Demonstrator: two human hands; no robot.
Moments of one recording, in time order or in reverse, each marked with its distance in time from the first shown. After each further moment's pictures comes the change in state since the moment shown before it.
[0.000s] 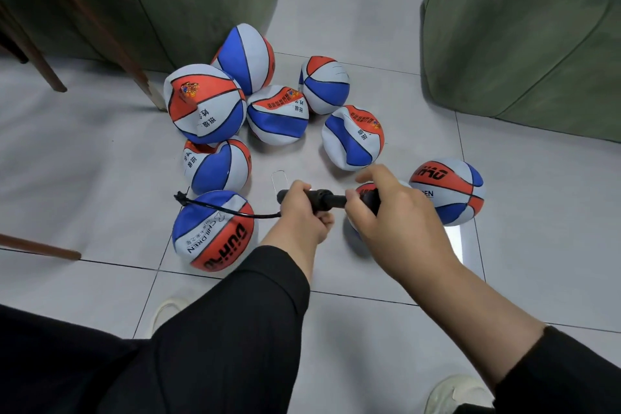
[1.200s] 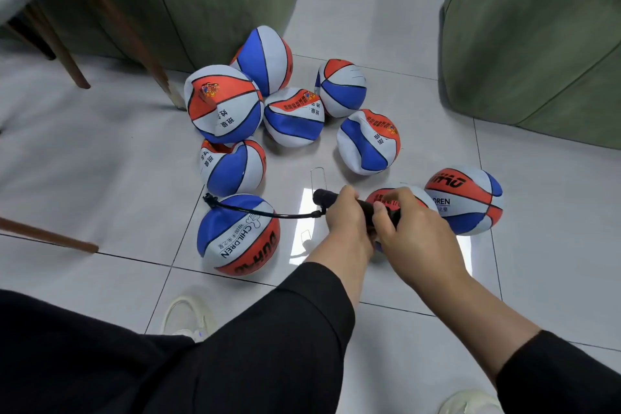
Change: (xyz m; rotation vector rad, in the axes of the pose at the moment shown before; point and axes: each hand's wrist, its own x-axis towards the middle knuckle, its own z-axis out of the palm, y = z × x) left_hand -0.033 -0.034 0.032 -0.001 -0.079 0.052; right_hand 0.003 0.024 0.027 -0.083 -0.001 0.125
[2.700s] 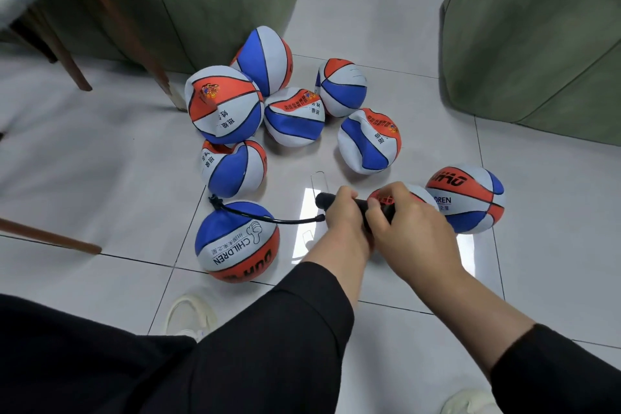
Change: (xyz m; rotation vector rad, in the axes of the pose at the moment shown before) left_hand 0.006 0.001 -0.004 -0.031 -0.039 -0.097; right_hand 0.003 -0.009 -0.002 -0.036 0.013 -0.016
